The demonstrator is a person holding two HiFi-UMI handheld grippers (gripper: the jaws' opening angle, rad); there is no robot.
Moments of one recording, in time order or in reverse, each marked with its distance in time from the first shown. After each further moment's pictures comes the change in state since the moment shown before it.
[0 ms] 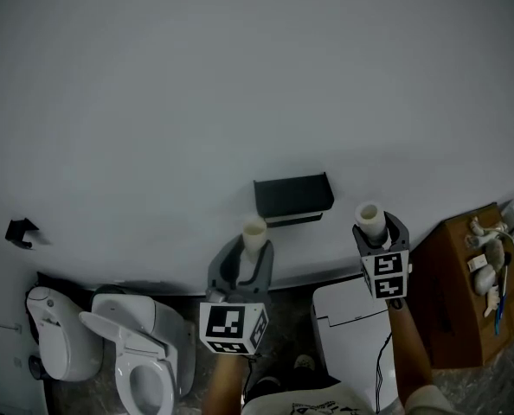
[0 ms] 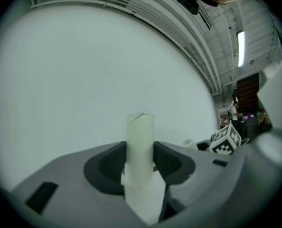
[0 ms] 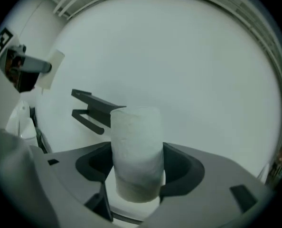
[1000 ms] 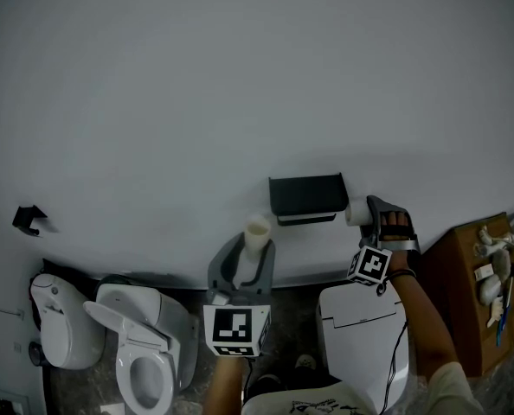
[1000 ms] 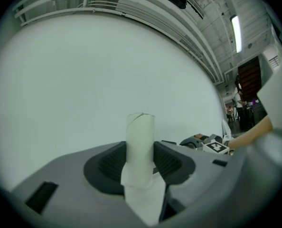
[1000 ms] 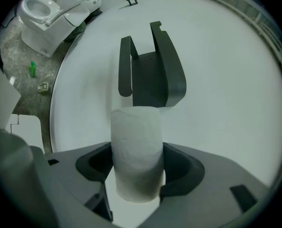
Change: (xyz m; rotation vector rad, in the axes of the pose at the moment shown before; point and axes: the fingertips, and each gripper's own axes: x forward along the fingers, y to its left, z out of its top) left arm -0.012 0.018 0.006 0.109 0.015 0.085; right arm 0.070 0.028 -0.005 -1.137 0.126 -0.112
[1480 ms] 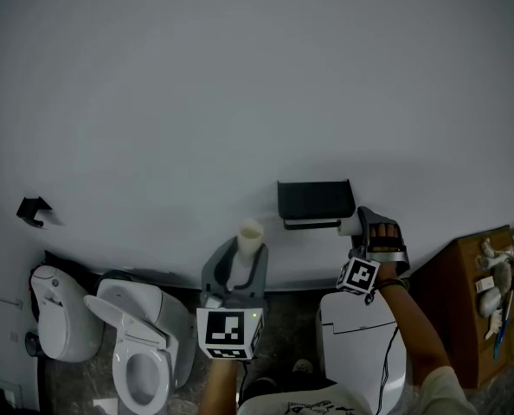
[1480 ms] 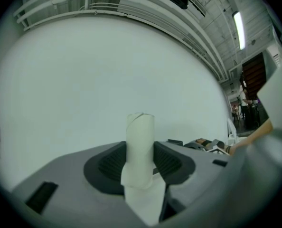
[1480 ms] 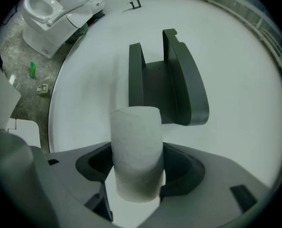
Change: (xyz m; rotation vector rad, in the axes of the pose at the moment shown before) left arm -0.014 0.018 0.001 0.004 0.004 0.061; right arm 0.002 0.016 0.032 -0.012 -0.035 -0.013
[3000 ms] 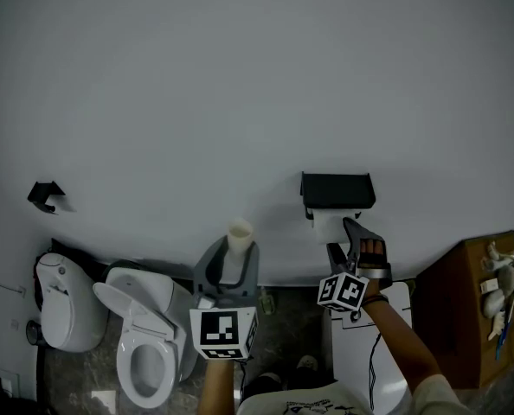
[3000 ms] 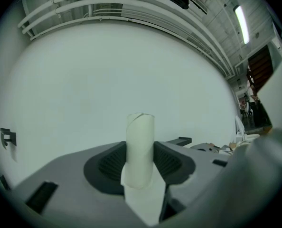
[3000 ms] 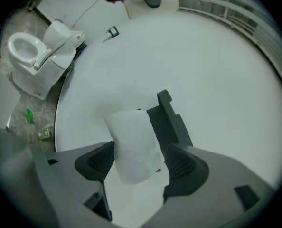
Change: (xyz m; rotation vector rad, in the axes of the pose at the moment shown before) left arm -0.056 0.053 -0.001 0.009 0.002 0.101; right arm -0.067 0.012 0.111 0.279 -0.212 0.034
